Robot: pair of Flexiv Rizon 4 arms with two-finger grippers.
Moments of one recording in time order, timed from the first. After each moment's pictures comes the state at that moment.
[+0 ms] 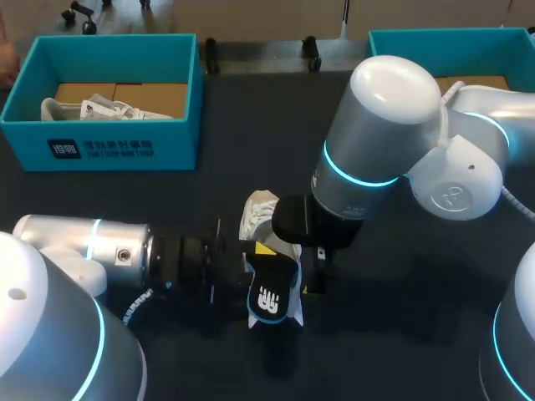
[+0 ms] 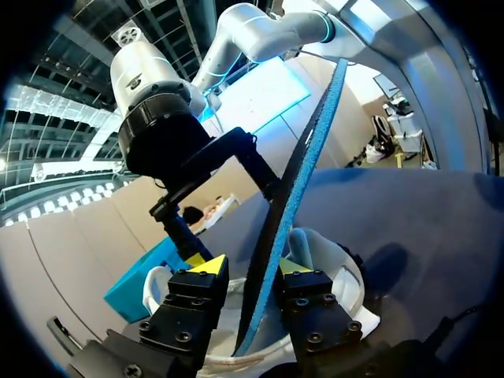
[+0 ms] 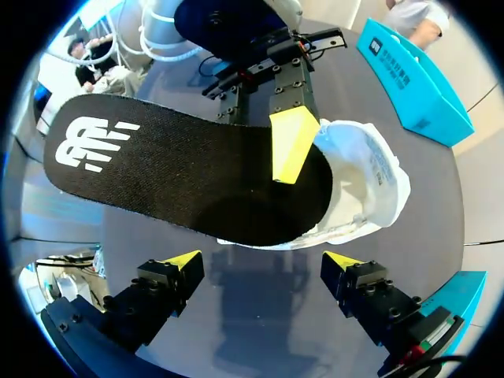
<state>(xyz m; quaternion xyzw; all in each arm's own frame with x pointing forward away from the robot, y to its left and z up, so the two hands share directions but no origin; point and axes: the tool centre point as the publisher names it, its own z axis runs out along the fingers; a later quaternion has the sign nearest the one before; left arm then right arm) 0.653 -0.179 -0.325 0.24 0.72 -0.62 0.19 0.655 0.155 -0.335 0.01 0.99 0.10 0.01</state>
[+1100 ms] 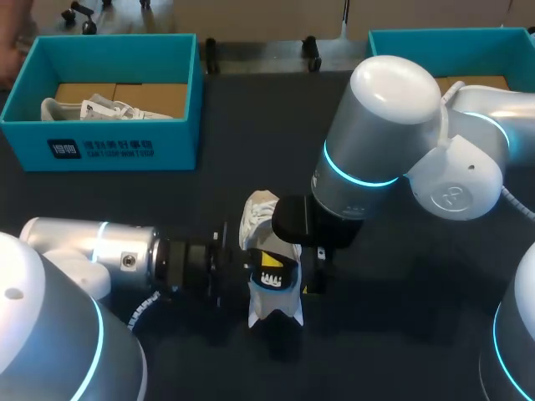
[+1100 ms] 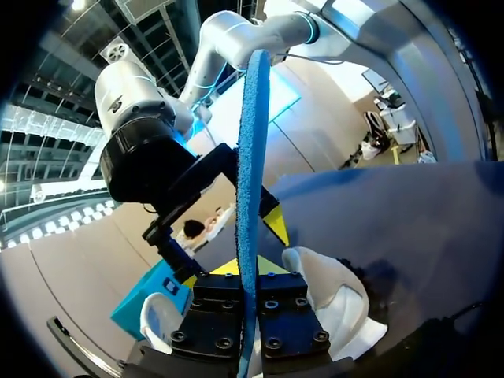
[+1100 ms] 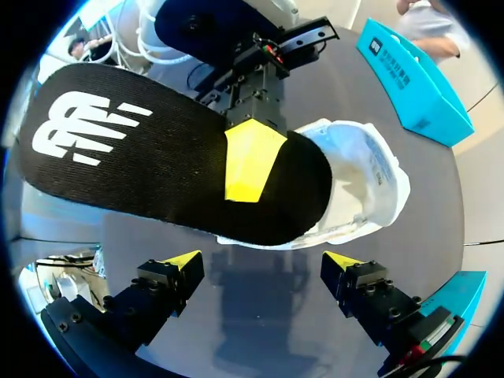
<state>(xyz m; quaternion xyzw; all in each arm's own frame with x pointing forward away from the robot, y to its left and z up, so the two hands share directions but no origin) 0.643 -0.191 -0.319 0.27 0.70 -0.63 0.21 0.655 0.155 -0.335 0.01 0.99 0.10 0.01</state>
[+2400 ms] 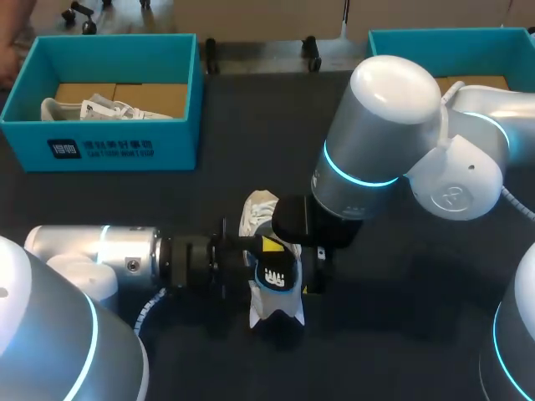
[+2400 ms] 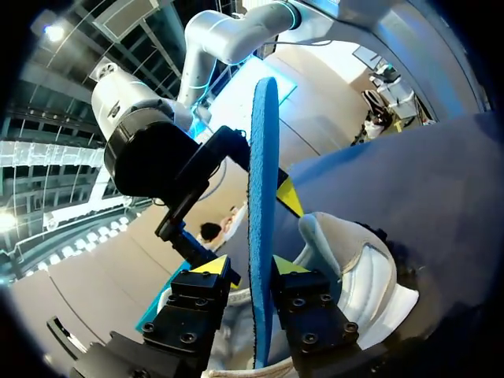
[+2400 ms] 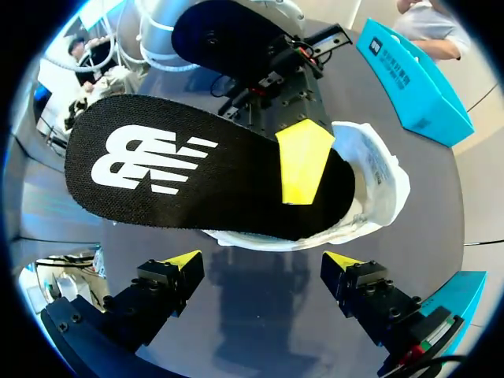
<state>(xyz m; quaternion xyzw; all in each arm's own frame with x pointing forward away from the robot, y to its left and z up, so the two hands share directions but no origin) 0.663 -0.193 -0.321 0.30 0.67 -0.62 0.28 0.655 0.155 -0.335 0.01 0.99 0.10 0.01</state>
